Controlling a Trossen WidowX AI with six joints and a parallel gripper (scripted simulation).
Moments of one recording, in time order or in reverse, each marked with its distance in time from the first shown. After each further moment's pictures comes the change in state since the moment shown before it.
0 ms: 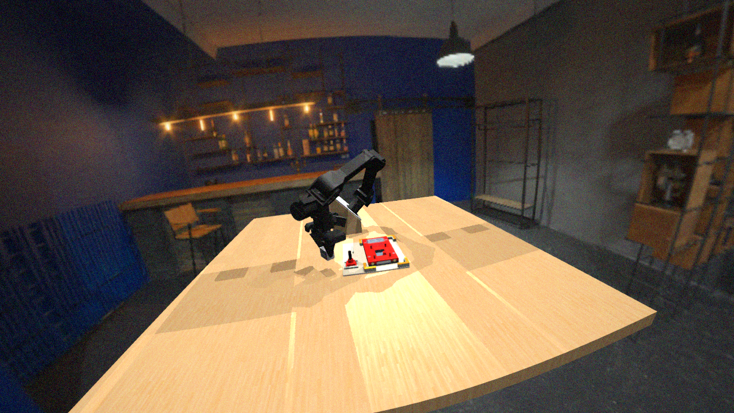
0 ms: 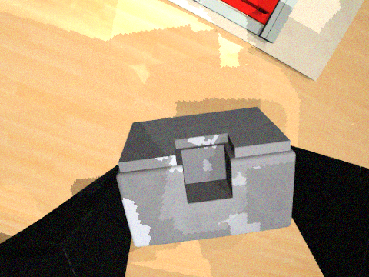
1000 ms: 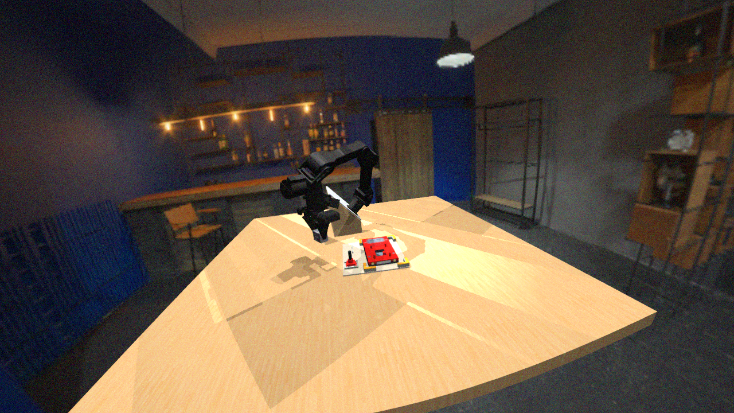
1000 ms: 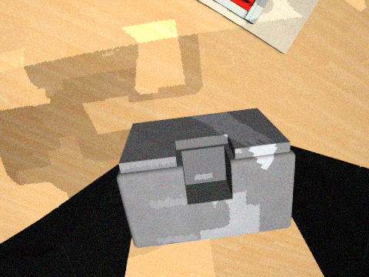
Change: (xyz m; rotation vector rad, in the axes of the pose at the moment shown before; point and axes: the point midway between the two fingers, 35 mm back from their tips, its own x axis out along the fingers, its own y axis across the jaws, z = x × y) arm -0.065 0.009 -0.011 -0.044 -0.002 0.000
